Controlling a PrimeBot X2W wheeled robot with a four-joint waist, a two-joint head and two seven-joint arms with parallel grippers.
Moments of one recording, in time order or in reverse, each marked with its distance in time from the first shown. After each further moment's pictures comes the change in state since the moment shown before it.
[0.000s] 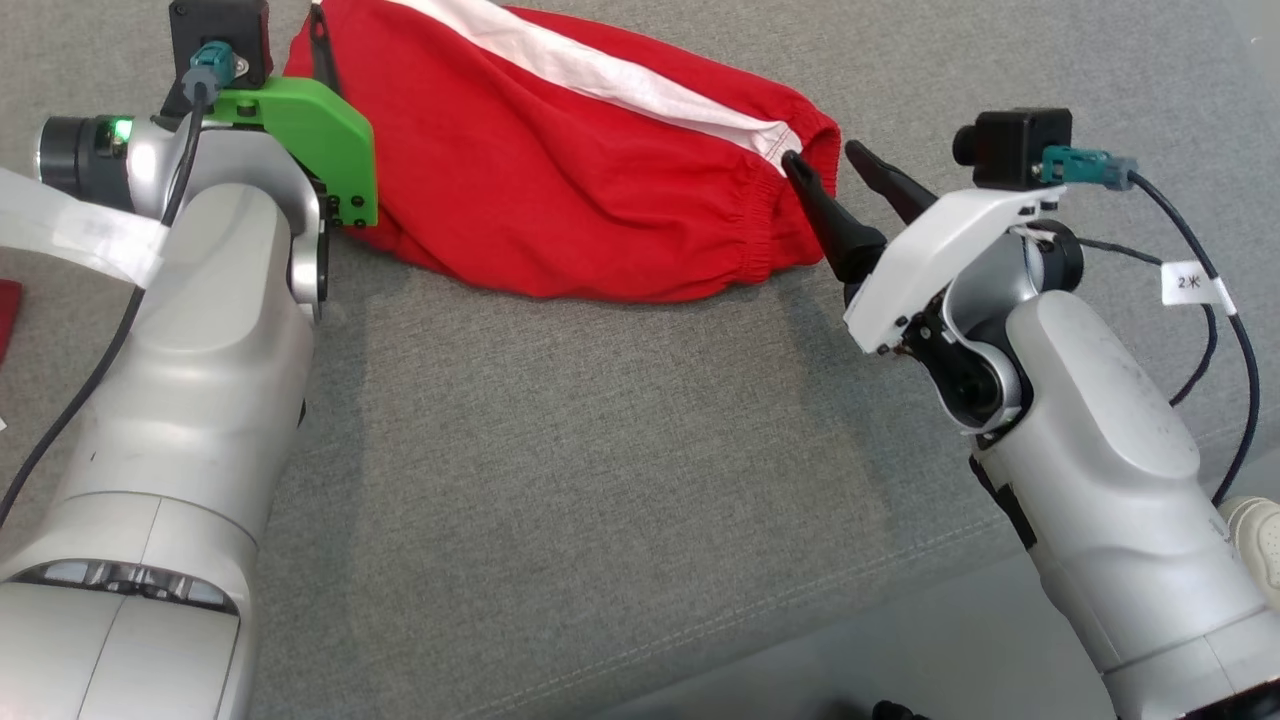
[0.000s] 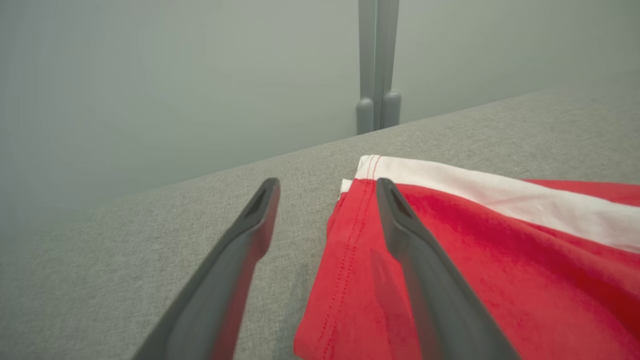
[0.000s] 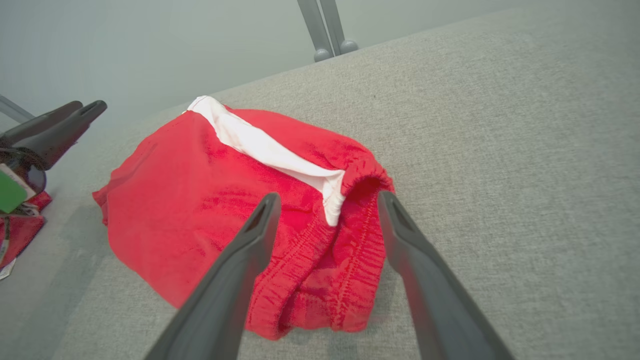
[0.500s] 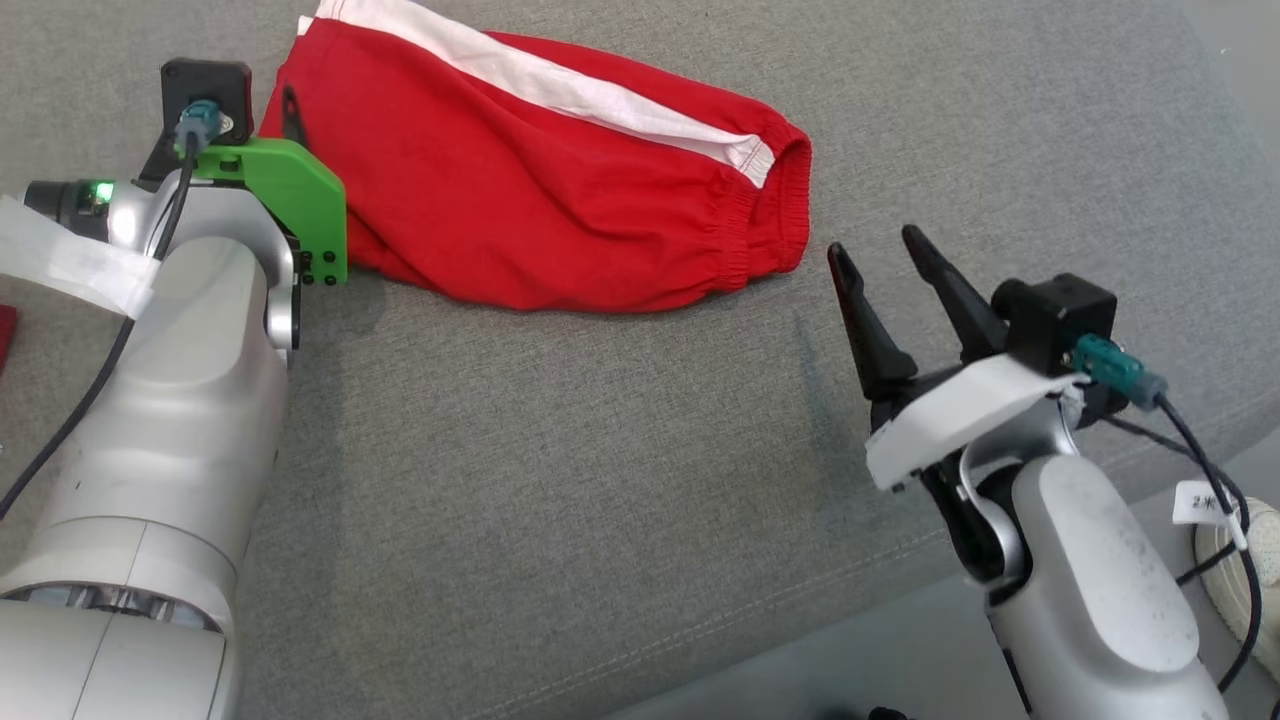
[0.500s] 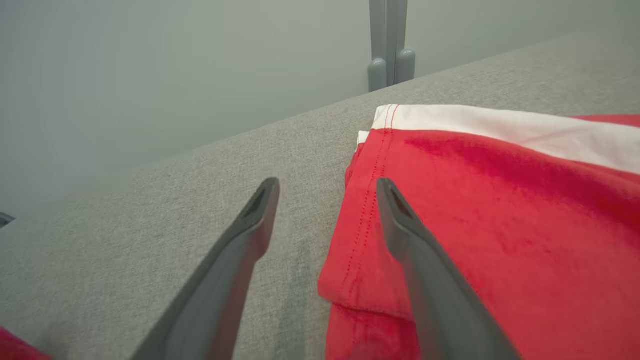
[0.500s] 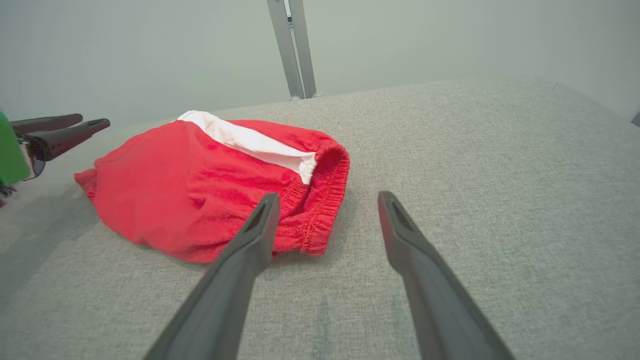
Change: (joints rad) left arm 0.033 0.033 -0.032 0.080 -0.006 0.003 0.020; right arm 0.336 0.061 -0.149 -0.301 -0.349 0.000 -0.159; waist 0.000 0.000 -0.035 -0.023
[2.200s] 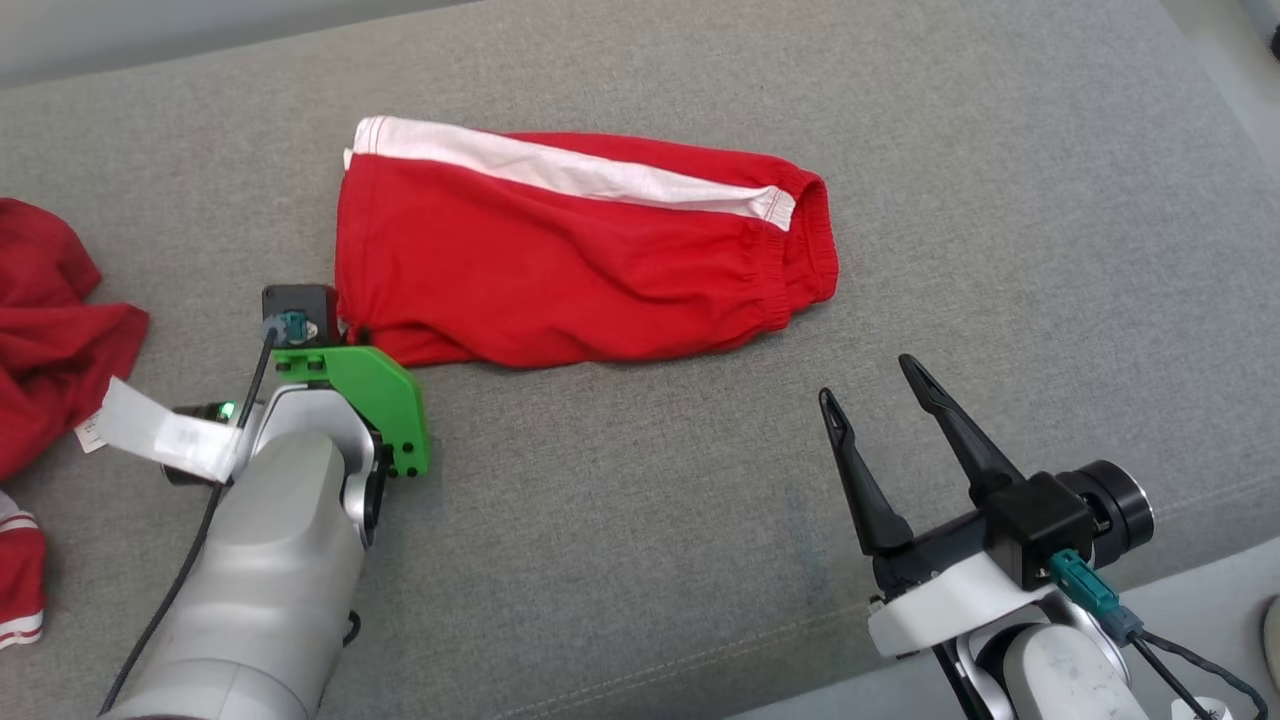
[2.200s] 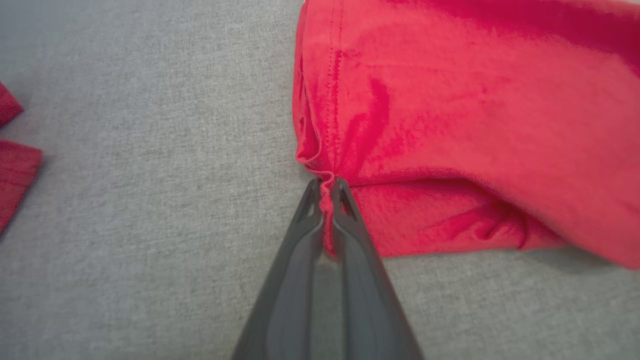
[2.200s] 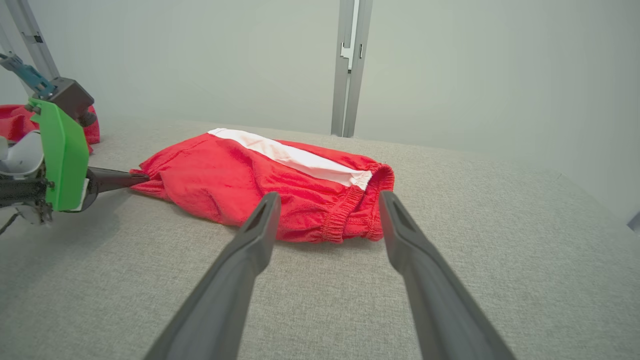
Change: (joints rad) left arm 0.255 -0.060 0.002 0.021 -0.145 -0.074 0.080; right arm 0.340 0.018 0.023 -0.252 -0.312 0.000 -0.162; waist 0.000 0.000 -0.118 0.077
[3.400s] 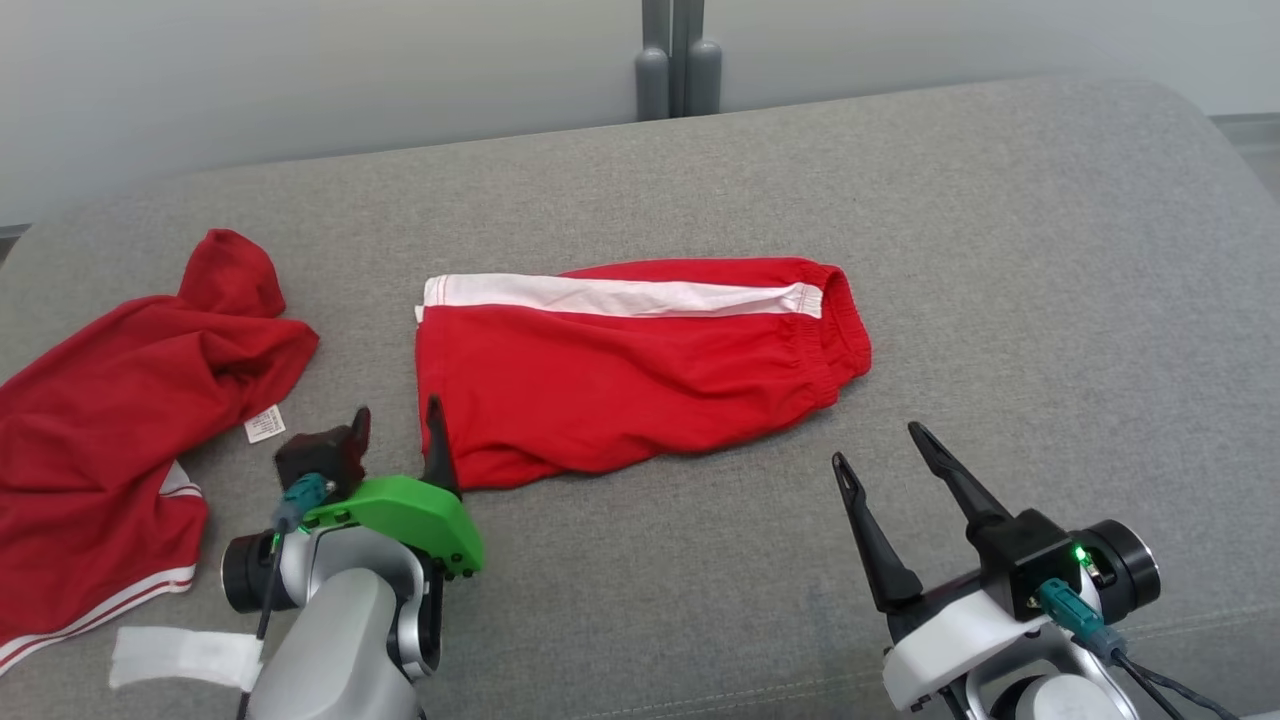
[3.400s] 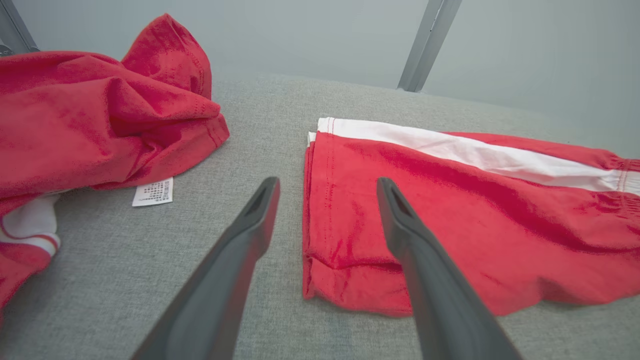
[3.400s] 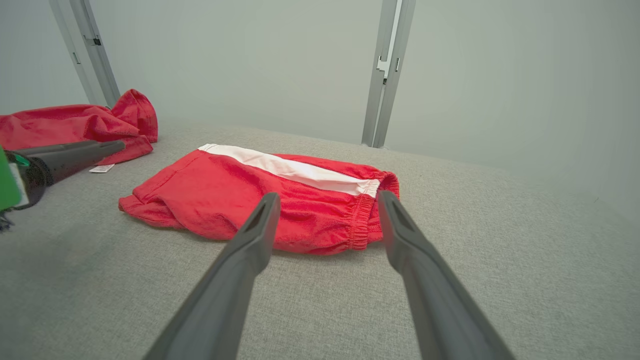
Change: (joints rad) left arm 0.398 -0.021 0.061 -0.430 -0.091 0.069 -0.187; right arm 0.087 0.000 -0.019 -0.003 -0.020 0.000 0.095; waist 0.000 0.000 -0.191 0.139
